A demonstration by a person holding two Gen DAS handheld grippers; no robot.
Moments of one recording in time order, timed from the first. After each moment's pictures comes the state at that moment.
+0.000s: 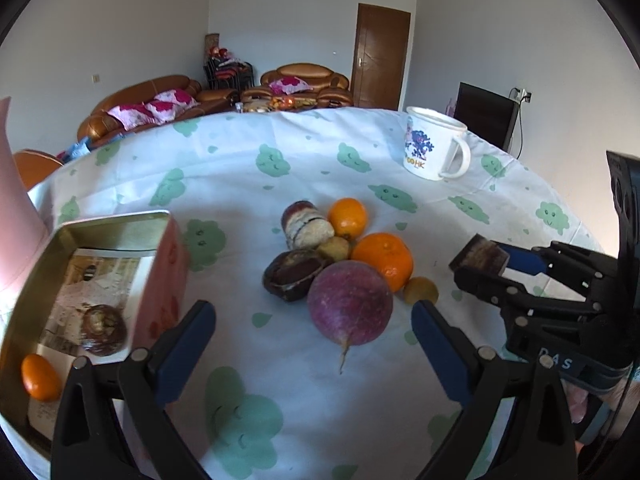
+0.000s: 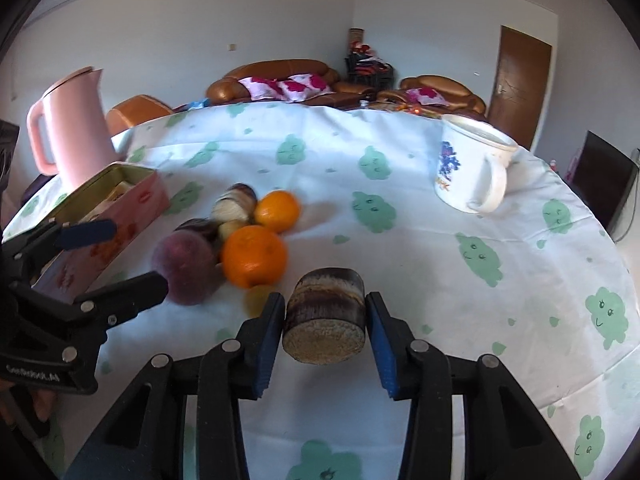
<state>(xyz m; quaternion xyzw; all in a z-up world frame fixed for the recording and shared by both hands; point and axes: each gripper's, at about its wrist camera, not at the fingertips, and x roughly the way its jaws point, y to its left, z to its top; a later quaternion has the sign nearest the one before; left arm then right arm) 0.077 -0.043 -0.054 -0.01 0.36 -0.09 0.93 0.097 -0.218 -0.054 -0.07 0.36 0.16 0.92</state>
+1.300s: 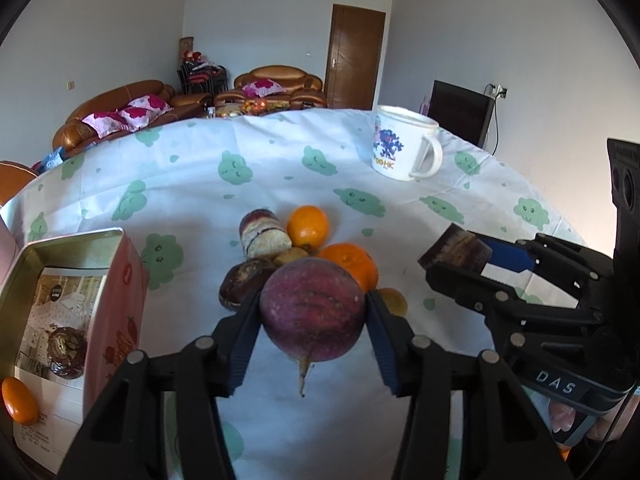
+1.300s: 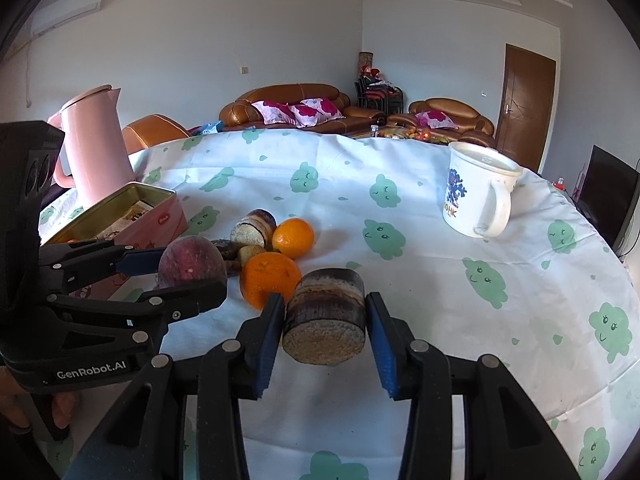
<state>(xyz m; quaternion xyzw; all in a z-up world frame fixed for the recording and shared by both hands) 0.081 -0.061 -0.052 0.00 0.34 -0.14 0.93 0.084 -0.218 -0.043 -0.07 0.31 0.19 0.93</state>
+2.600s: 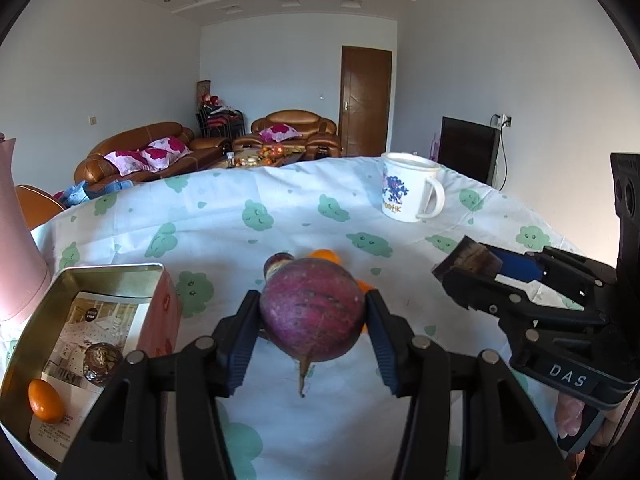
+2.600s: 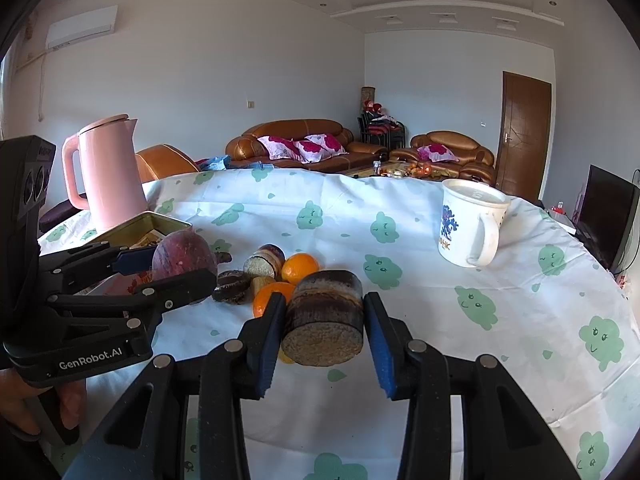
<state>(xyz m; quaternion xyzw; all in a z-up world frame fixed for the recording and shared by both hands) 0.054 -0.053 -0.033 0.00 0.26 -0.11 0.96 0.062 -0.224 -0.030 -0.06 0.24 0.20 0.95</state>
